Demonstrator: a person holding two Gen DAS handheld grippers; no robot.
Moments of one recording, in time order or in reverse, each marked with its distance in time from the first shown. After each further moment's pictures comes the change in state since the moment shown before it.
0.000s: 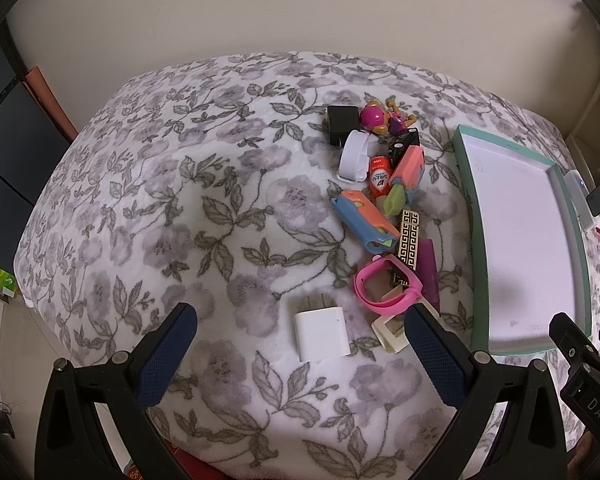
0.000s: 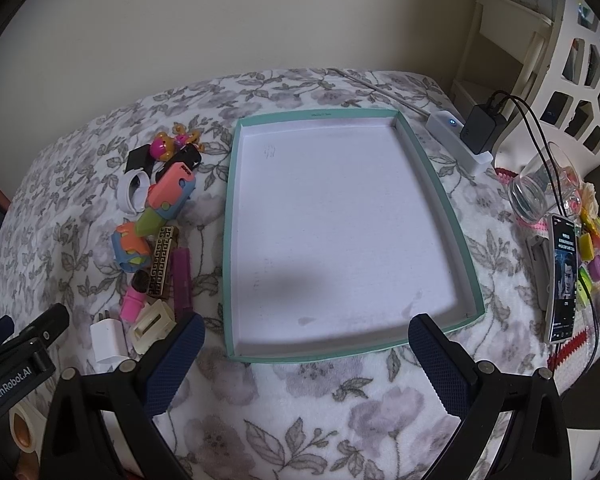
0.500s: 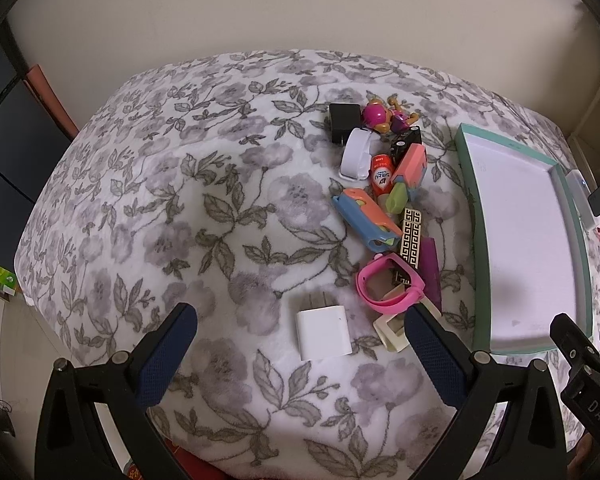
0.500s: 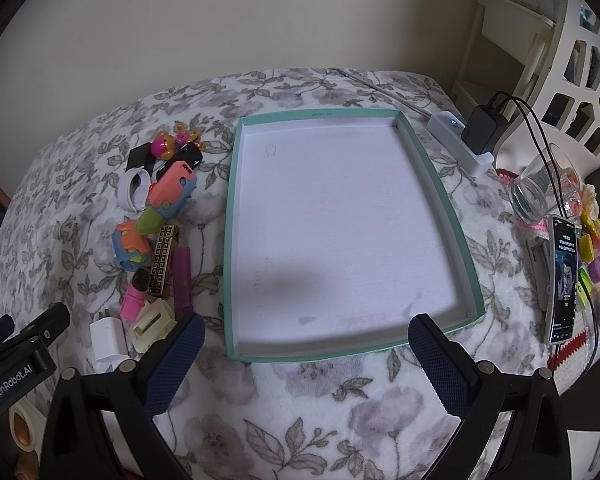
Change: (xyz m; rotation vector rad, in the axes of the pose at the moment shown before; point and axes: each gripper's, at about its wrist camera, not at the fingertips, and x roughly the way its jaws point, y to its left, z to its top) left arm 0.000 0.002 -0.002 -0.002 0.004 0.001; right arm 0.001 0.000 0.000 -0.008 0.001 0.000
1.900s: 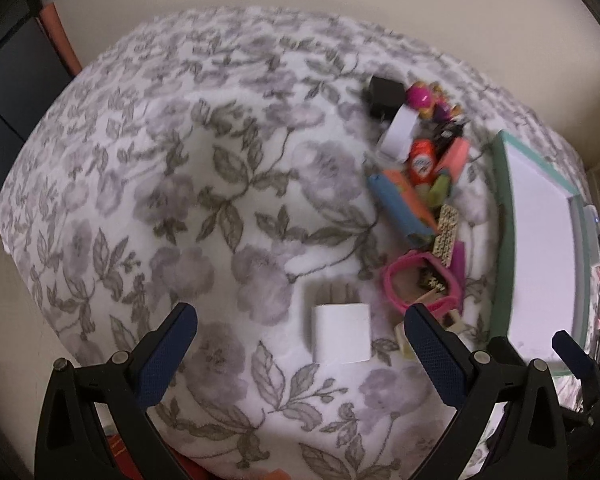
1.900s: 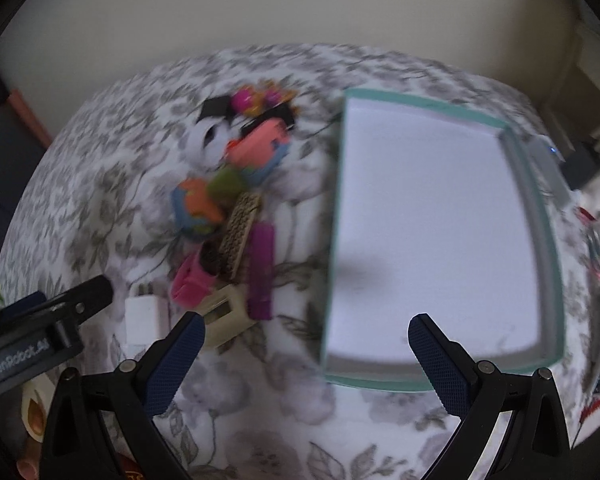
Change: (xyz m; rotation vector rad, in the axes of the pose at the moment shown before) left arm 0.045 0.028 0.003 -0.164 0.145 -0.045; right arm 0.041 0.071 0.002 -0.212 0.069 0.163
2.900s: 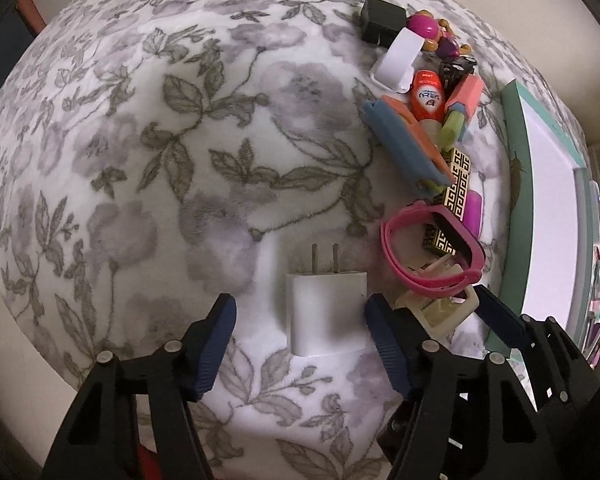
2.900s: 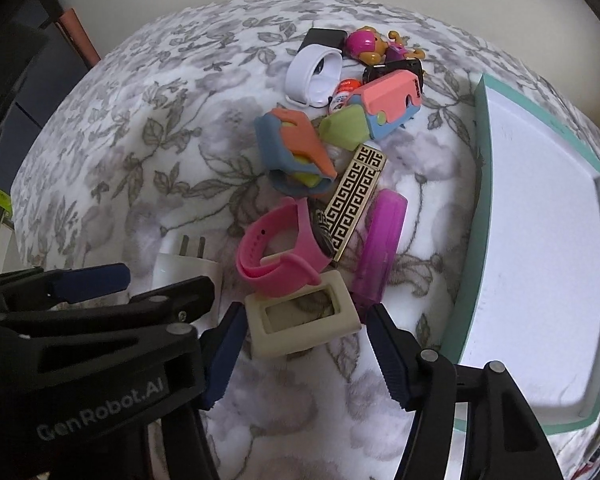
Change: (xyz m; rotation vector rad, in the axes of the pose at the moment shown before) left arm 0.070 -0.021 -0.005 0.014 0.187 -0.076; right arm 0.057 0.063 -0.005 -0.245 0.109 0.094
